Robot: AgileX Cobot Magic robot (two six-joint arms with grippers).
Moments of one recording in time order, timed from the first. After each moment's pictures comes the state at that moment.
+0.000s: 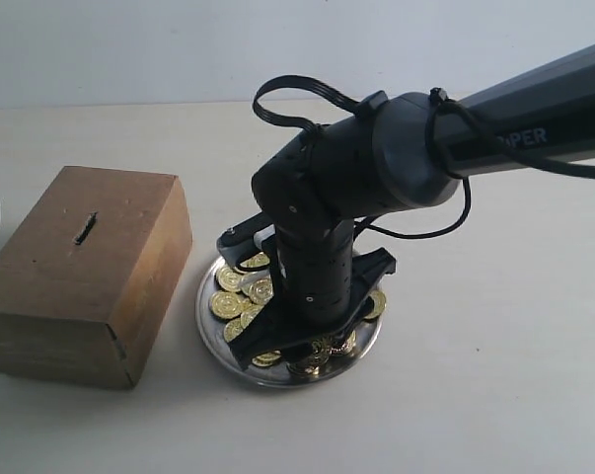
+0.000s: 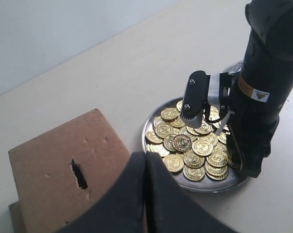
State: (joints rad) left arm -0.19 0.66 -0.45 -0.94 0.57 1.23; right arm 0.86 2.04 -1.25 -0.09 0.87 0.35
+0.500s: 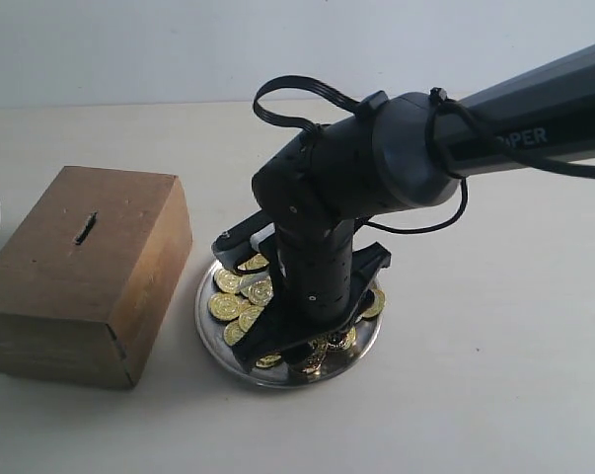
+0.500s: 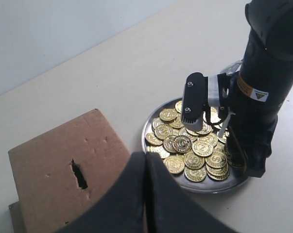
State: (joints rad) left arm -0.19 0.66 -0.45 -0.94 0.57 1.23; right arm 0.86 2.04 -1.25 -0.10 0.86 0.27
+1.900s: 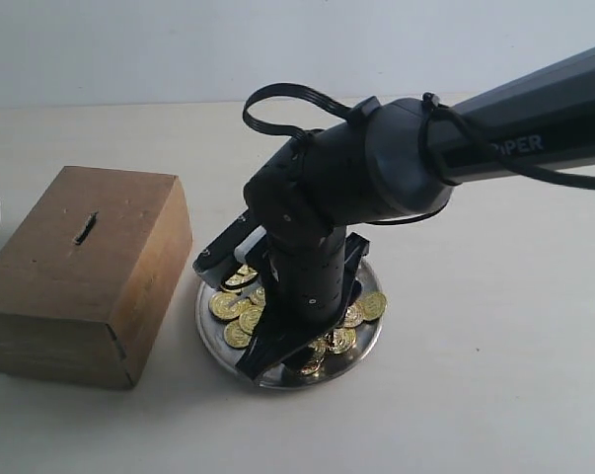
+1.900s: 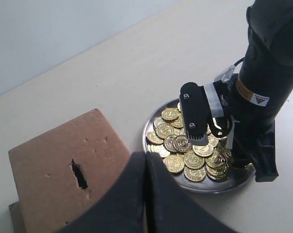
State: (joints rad) left arm -0.19 0.66 -0.45 -0.94 0.57 1.23; right arm 0.89 2.04 -1.25 -0.13 0.82 0.08
